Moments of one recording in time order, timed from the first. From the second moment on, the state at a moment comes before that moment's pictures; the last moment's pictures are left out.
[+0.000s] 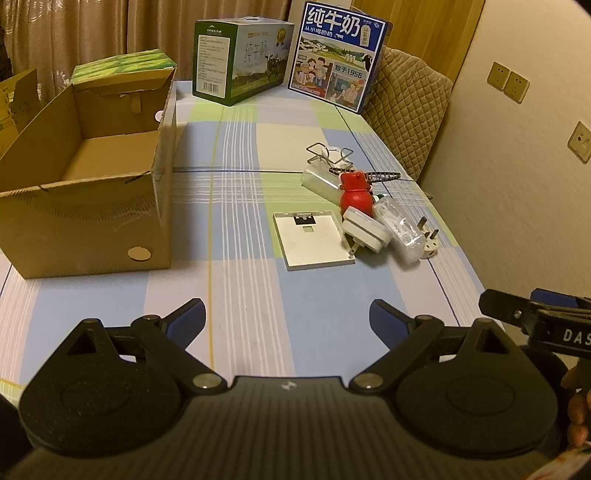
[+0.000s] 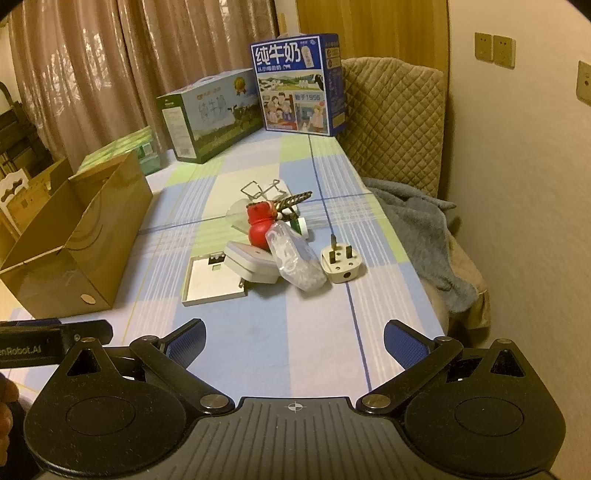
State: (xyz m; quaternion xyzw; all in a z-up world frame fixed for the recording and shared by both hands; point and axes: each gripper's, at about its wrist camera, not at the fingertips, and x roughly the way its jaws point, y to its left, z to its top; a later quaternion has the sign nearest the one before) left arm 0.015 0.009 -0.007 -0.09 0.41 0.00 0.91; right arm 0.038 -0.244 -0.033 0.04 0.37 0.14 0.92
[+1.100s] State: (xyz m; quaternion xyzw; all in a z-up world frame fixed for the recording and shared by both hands) left arm 0.140 -0.009 -0.084 -0.03 0.43 -0.02 0.90; right arm 0.183 -0.256 -0.074 -0.08 0.40 0.20 0.89
